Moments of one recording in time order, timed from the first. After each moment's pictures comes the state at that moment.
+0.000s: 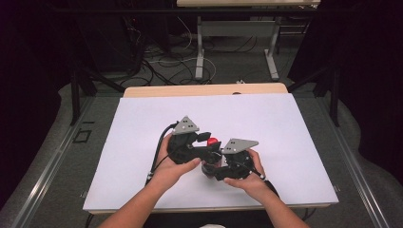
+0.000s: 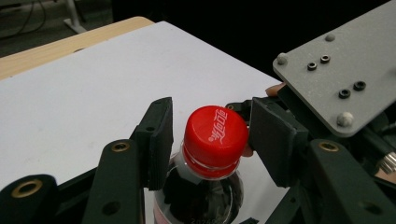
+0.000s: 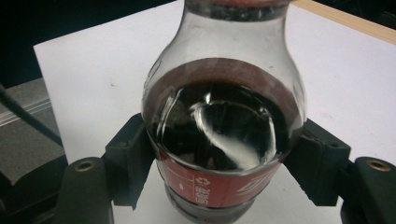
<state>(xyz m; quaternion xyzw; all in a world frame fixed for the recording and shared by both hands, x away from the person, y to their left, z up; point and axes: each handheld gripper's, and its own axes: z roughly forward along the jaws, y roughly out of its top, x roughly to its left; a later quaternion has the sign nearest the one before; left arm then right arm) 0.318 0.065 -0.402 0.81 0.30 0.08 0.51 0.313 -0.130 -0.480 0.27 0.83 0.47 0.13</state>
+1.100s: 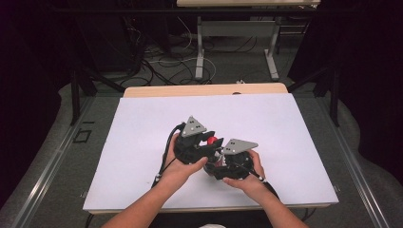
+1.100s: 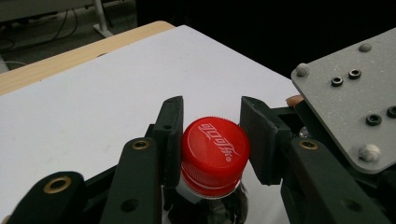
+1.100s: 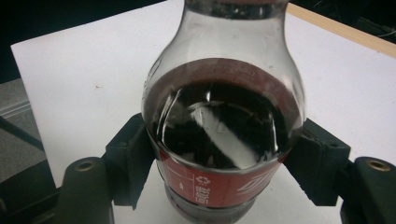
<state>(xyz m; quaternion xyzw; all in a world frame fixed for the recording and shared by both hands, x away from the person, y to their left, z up) 0.312 0.043 -0.401 0.80 0.33 0.13 0.49 0.310 -0.127 -0.480 0.29 0.82 0.46 0.17</state>
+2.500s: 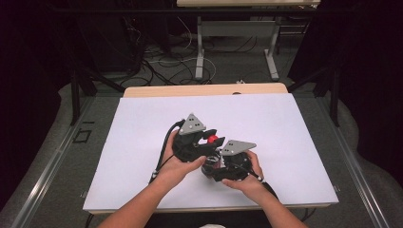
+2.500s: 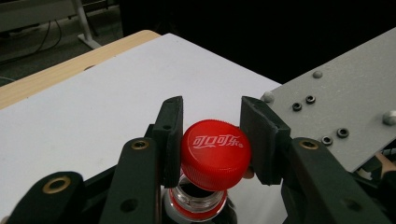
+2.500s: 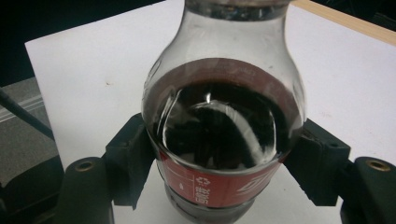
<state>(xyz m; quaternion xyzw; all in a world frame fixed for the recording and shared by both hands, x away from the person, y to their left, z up) 0.314 0.047 -0.390 0.81 0.30 0.12 0.50 0.310 -0.126 -0.483 0.28 0.83 0.46 0.14</state>
